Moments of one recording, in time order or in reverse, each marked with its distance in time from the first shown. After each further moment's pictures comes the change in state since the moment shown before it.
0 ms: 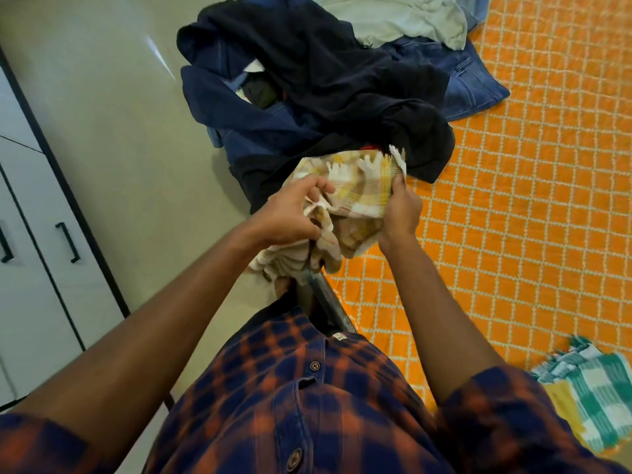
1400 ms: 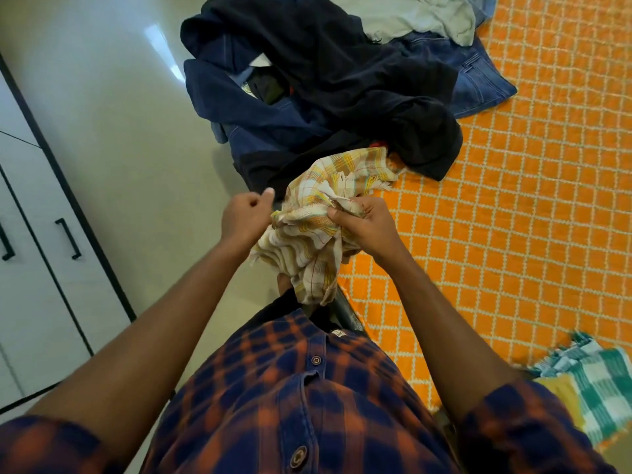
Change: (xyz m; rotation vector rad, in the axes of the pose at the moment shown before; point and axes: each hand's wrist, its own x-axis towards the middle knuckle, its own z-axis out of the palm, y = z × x) left_hand -0.007 -0.077 -0.022 -0.123 0.535 -0.384; right_hand -0.056 0.008 0.010 -0.275 -0.694 -0.469
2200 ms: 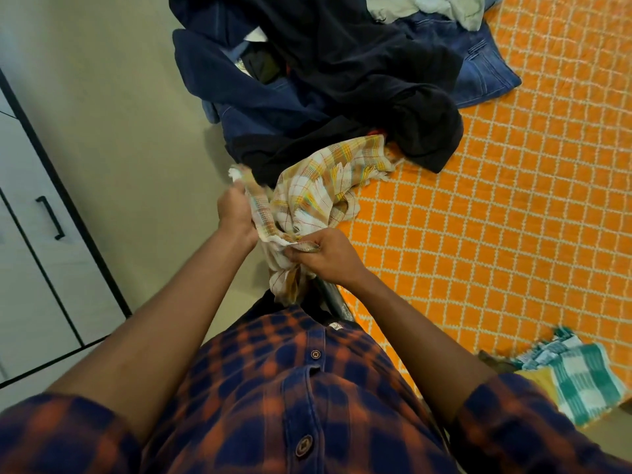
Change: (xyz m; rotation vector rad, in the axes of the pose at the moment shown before) left_hand 0.028 -0.020 0.025 -0.980 0.044 -0.486; right_hand -0.025 0.032 0.046 -0.307 -0.311 0.147
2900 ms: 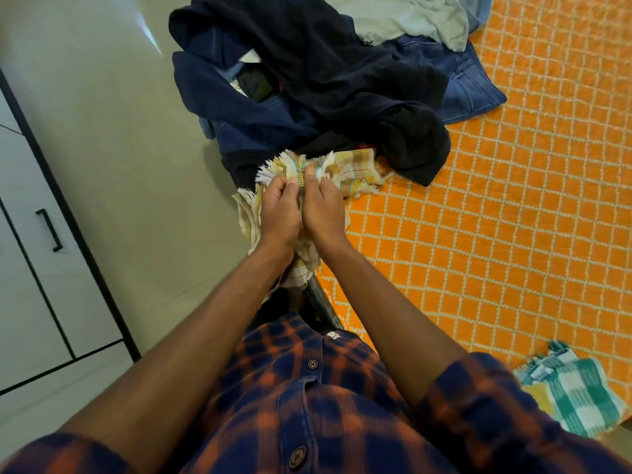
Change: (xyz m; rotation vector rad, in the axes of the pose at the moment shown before) left_hand -0.088 -0.020 0.074 0.259 -0.219 0.408; right_hand 0.046 -0.064 -0.031 0.294 0.556 0.174
